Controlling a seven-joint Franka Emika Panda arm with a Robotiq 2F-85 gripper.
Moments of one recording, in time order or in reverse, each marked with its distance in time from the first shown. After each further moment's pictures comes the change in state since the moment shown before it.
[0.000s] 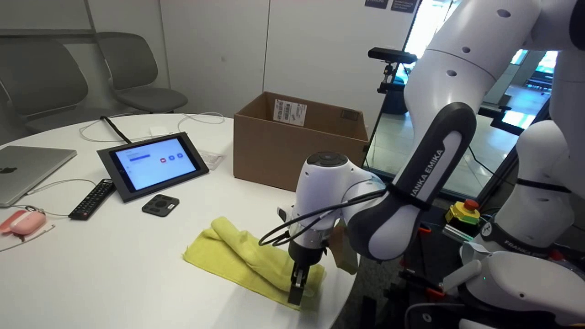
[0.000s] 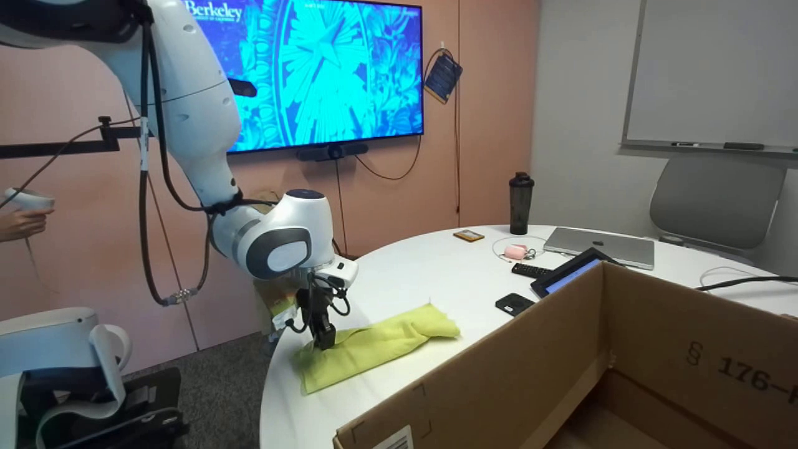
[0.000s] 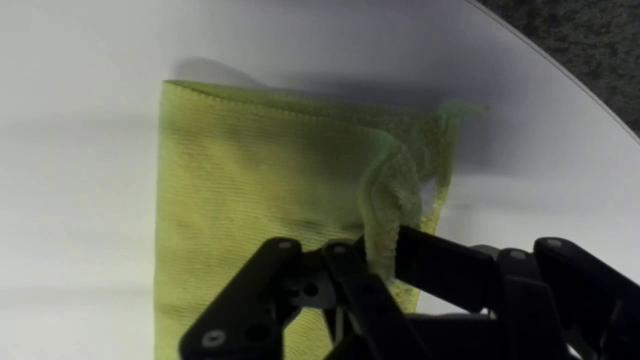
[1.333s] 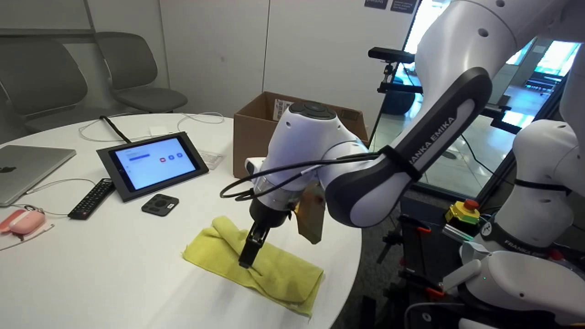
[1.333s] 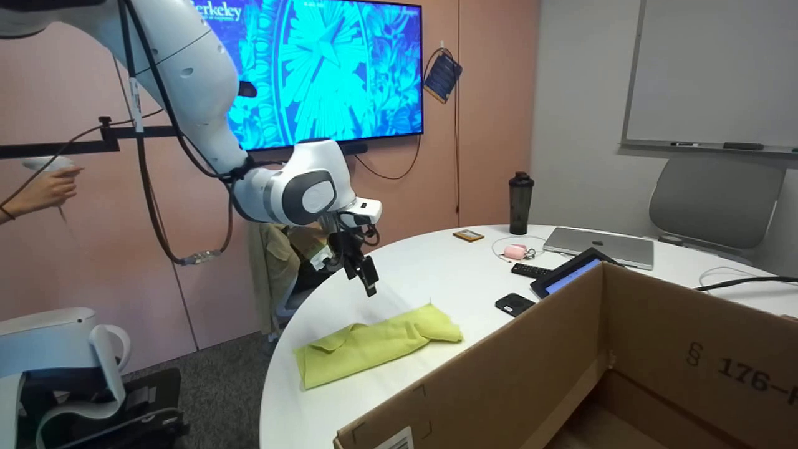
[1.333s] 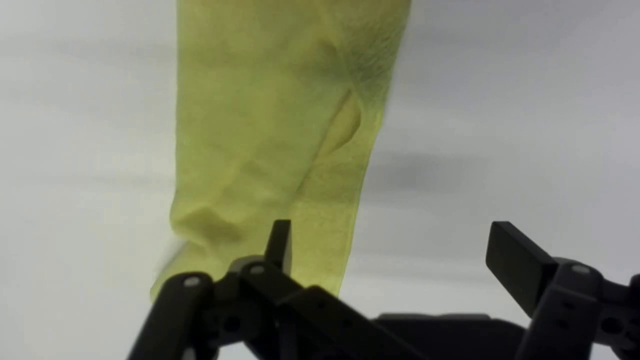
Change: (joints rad) arm 0.131 -0.072 -0.161 0.181 -0.166 -0.051 0.157
